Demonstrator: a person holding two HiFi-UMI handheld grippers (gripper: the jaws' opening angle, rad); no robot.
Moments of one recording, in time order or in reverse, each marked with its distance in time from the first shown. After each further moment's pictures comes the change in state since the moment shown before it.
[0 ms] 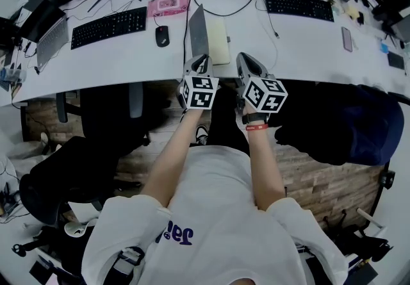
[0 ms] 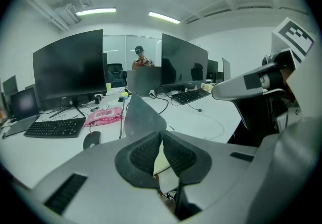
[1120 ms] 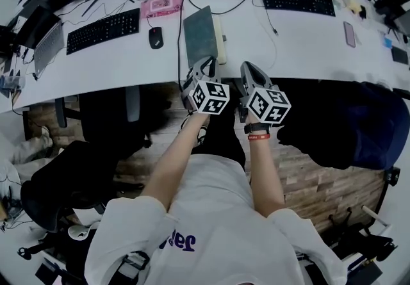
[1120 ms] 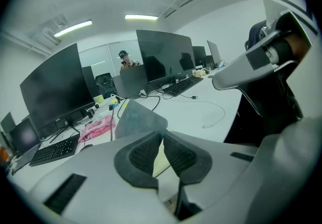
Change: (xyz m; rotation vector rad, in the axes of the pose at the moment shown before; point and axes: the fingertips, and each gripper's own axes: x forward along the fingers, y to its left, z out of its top) left arm 0.038 -0.037 -0.014 0.266 0.010 0.042; right arm -0.017 -0.040 -0.028 0.069 -0.013 -0.041
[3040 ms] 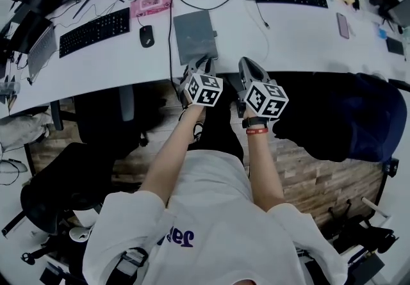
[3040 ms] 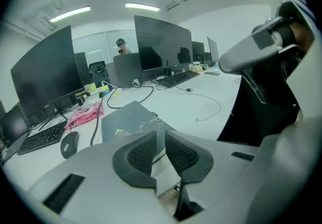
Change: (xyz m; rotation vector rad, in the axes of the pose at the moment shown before) left arm 0.026 -0.028 -0.025 -0.056 0.083 -0.089; right arm -0.012 -0.028 0.002 0.014 0.011 -0.055
